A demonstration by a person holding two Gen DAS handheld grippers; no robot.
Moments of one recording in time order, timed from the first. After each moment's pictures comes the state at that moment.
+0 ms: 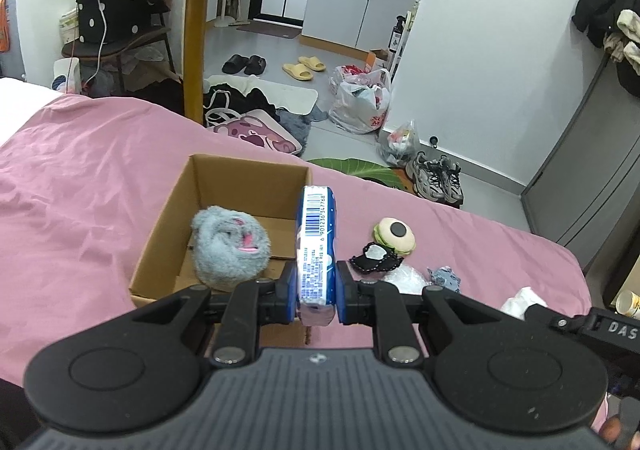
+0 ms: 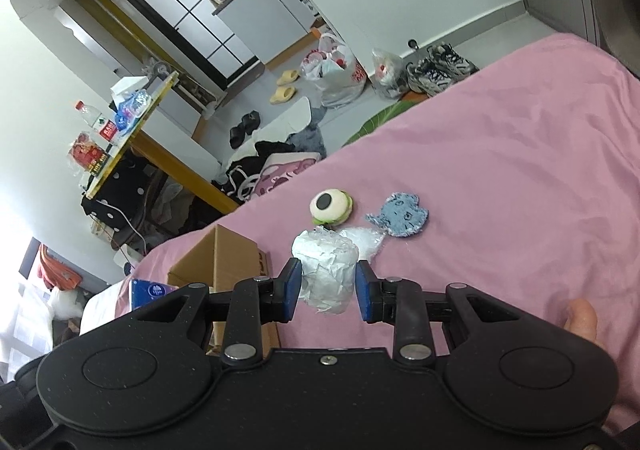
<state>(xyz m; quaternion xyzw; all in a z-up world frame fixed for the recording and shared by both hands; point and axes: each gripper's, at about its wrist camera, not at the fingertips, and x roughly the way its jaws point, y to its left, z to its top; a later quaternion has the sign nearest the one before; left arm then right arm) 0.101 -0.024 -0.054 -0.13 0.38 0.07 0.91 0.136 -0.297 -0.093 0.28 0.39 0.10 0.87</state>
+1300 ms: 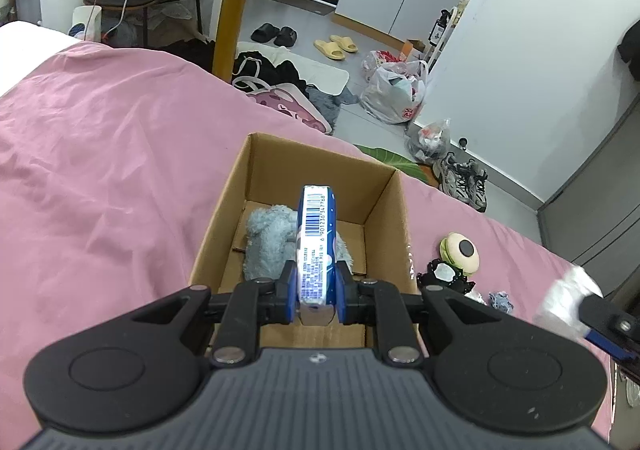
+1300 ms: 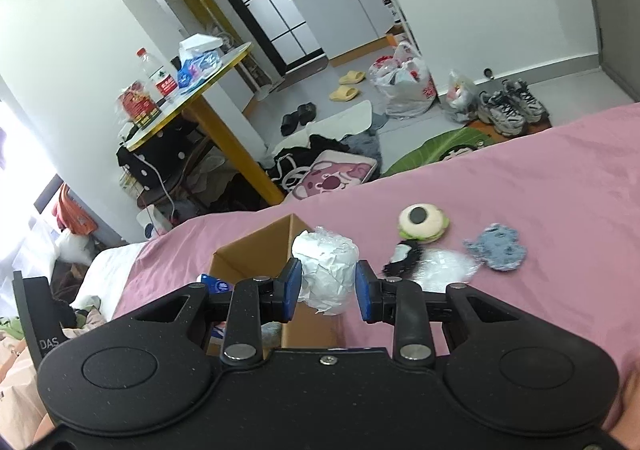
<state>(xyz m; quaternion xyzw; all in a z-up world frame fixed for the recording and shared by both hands) 0.137 0.062 -0.099 -0.19 0.40 0.09 0.89 0.158 -0.208 -0.074 0.20 0.37 0.18 0.89</state>
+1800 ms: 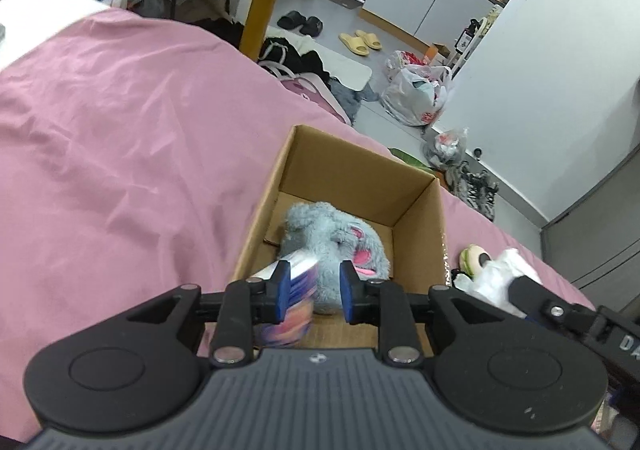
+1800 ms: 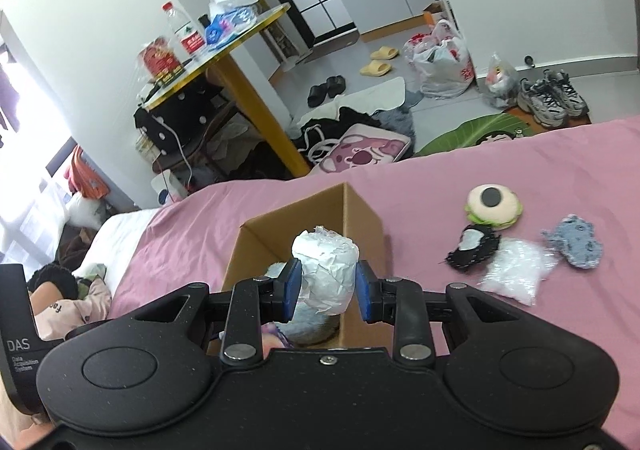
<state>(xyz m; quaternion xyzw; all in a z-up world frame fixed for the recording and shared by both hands) 0.135 0.097 -0.109 -0.24 0.41 0.11 0.87 0.179 -0.141 -0.088 0.17 0.39 0.22 0.88</state>
